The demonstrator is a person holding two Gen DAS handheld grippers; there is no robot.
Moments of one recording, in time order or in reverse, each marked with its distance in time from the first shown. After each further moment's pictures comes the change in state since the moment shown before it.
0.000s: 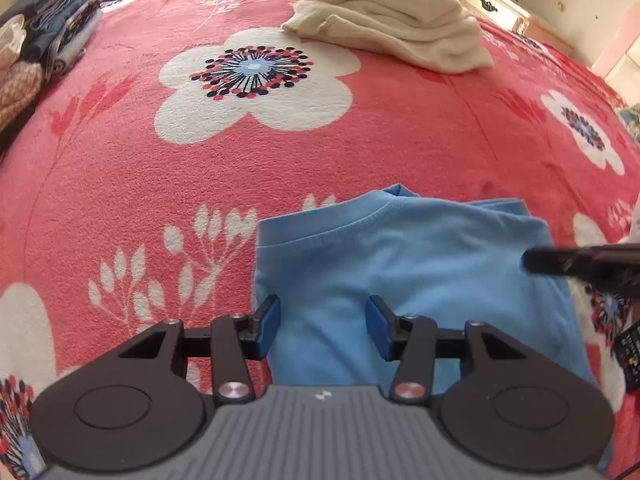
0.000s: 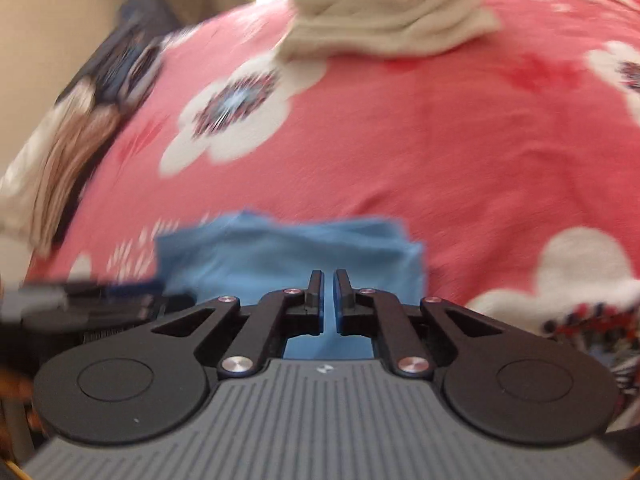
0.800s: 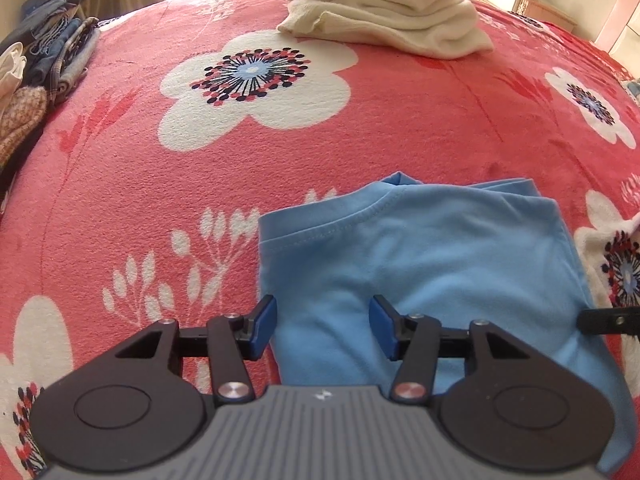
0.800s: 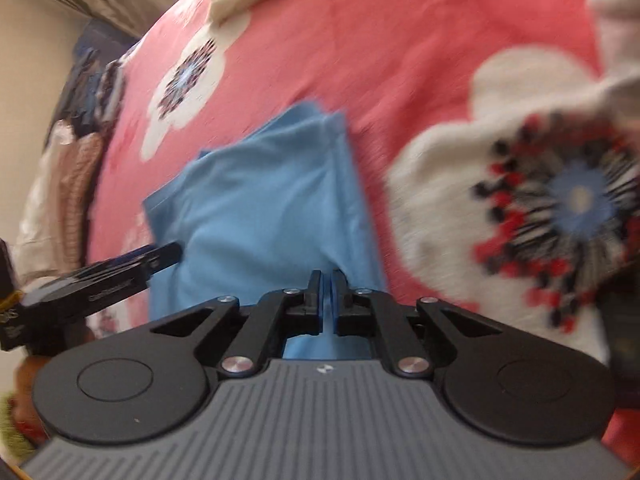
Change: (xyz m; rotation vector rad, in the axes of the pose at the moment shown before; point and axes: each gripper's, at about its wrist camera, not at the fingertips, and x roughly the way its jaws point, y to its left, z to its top) left arm 0.002 -0.013 -0.002 0.054 0.004 0.072; right arm -0.030 -0.056 -0.052 0.353 0.091 0.100
